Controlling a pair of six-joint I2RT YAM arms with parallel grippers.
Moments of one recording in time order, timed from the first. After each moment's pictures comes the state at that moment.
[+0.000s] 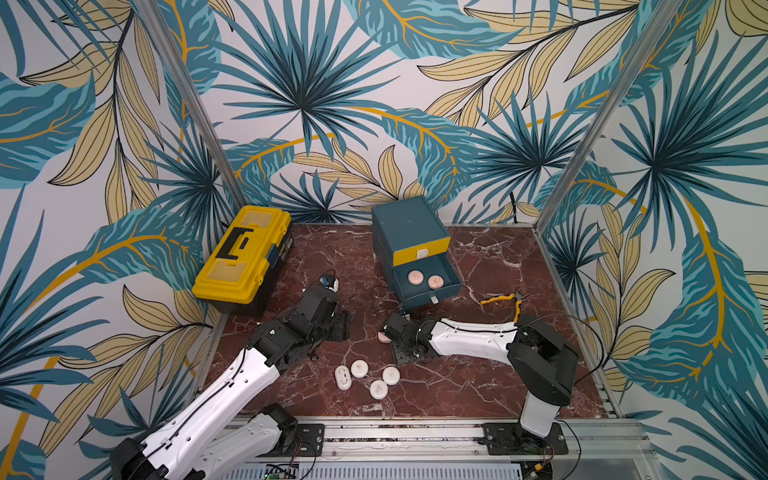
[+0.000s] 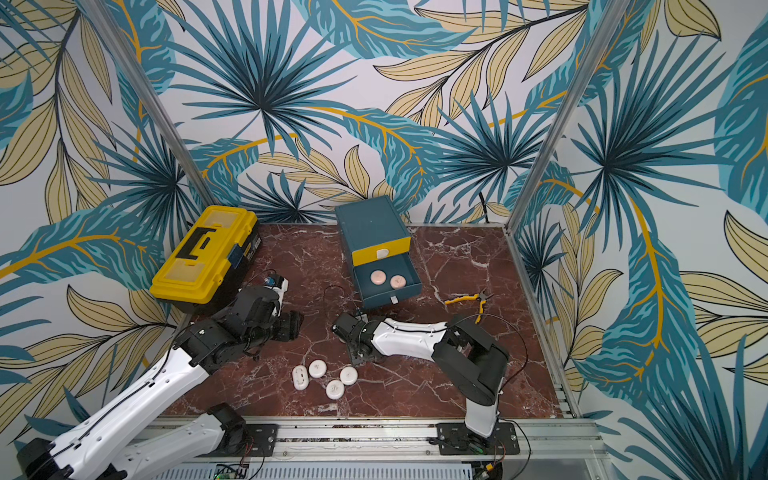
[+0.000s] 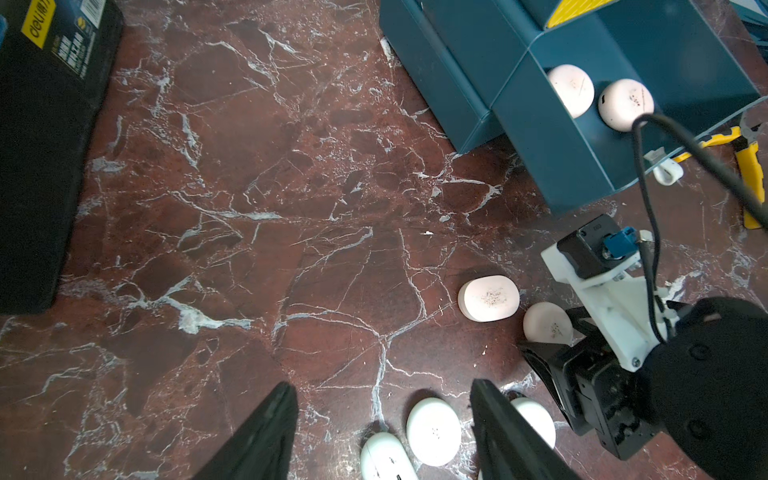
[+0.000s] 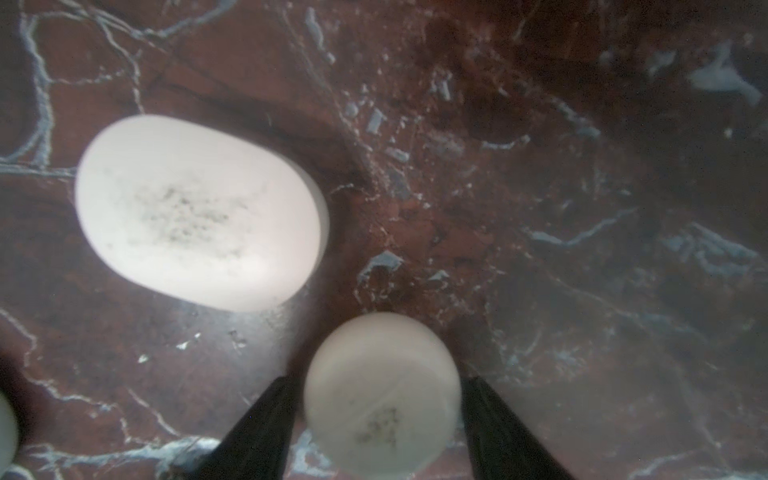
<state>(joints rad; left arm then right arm) -0.59 0.95 0.90 -0.79 -0.18 -0.43 0.98 1.82 1.11 -0.61 0.25 0.68</state>
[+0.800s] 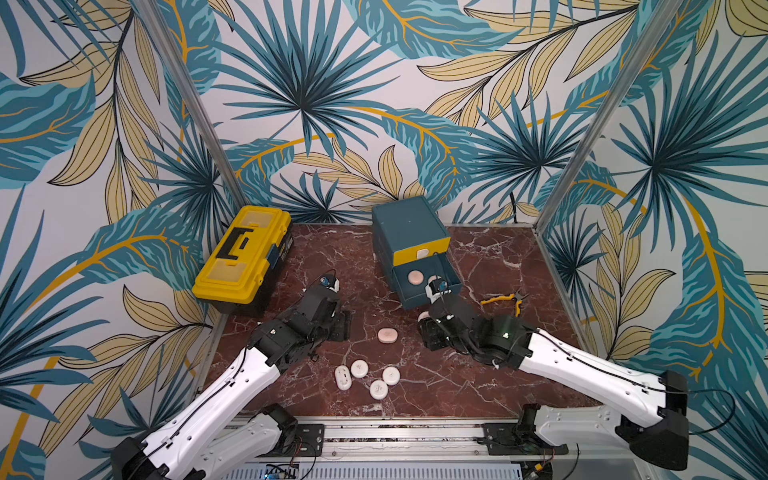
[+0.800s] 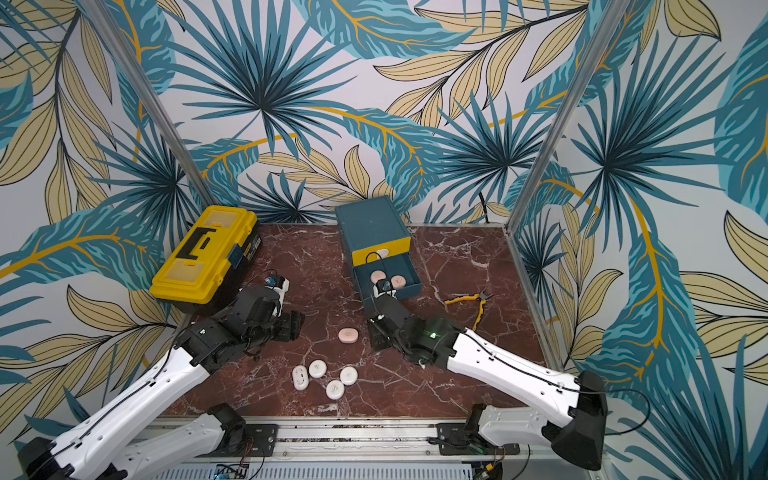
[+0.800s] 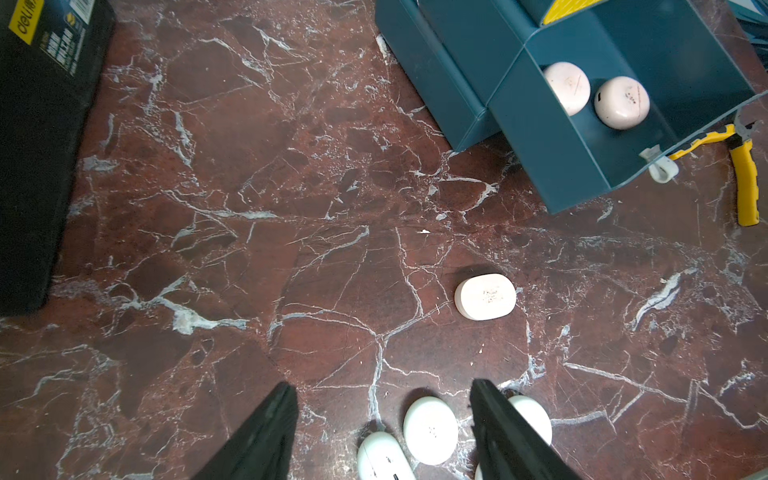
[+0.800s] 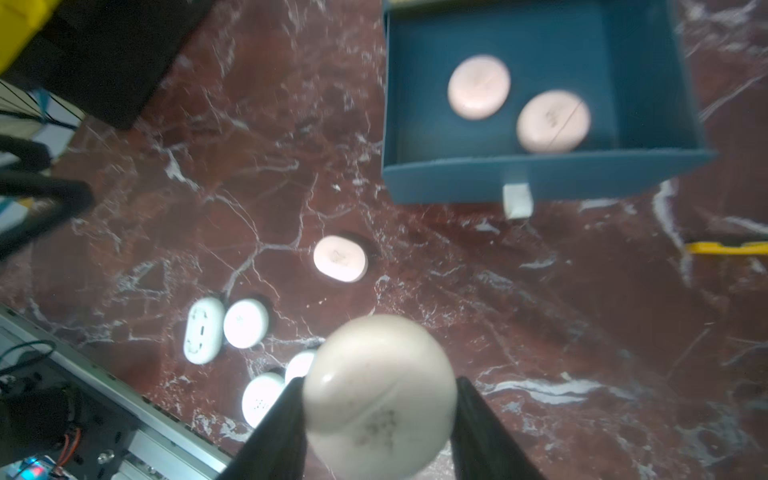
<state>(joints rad) -0.59 0.96 0.90 -0.78 -0.17 -0.43 0.98 1.20 1.15 -0.79 0.36 0.59</state>
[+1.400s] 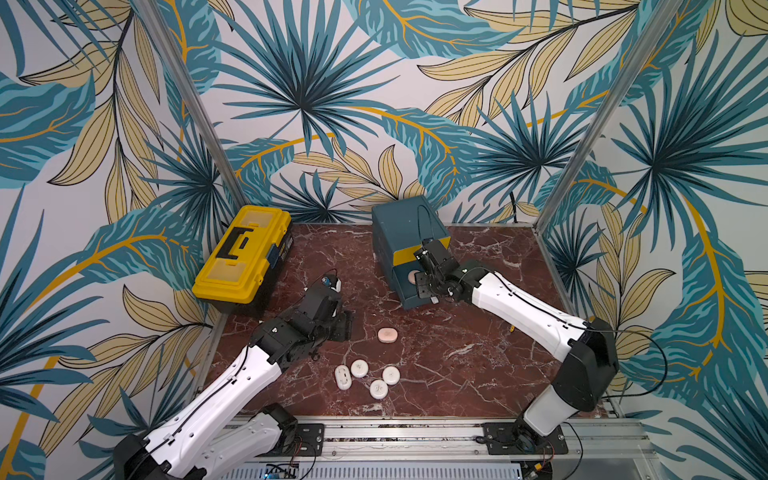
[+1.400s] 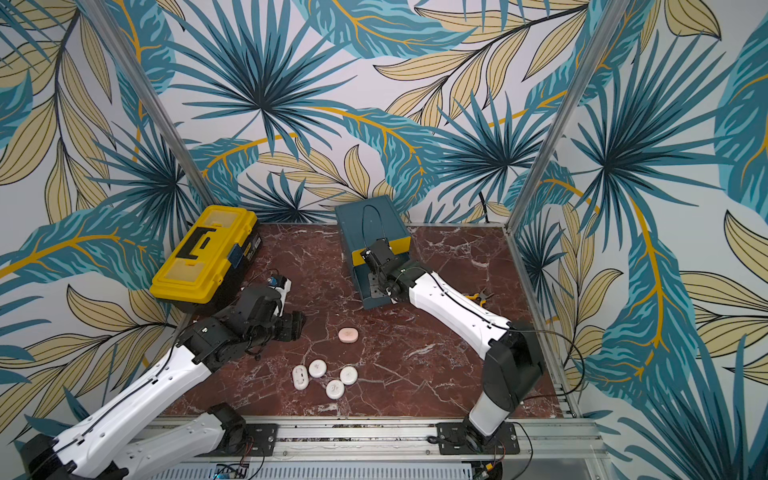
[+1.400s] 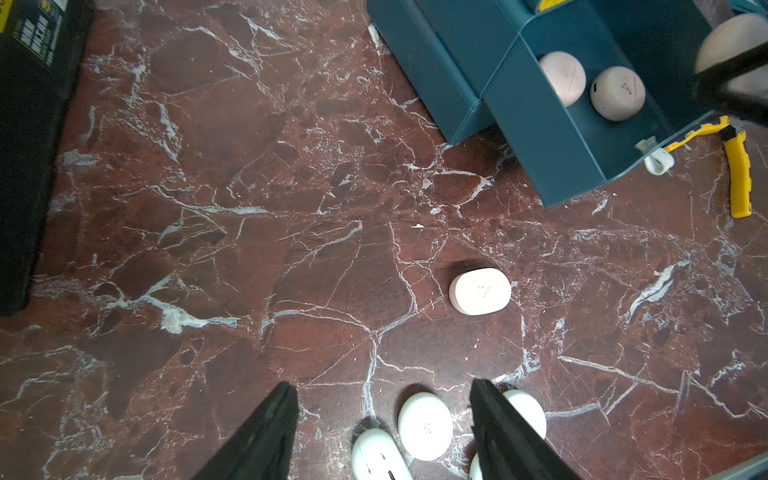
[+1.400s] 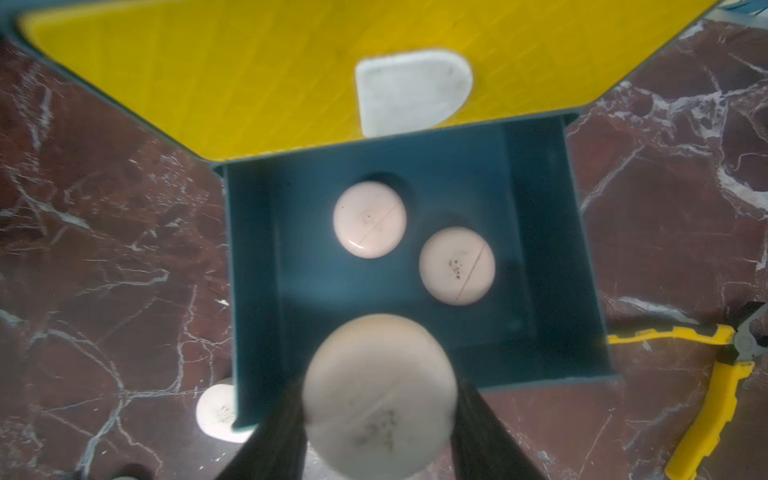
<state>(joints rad) -0.59 0.96 0.90 -0.79 -0.15 -0.43 0.66 1.68 1.47 -0.79 0.31 0.41</state>
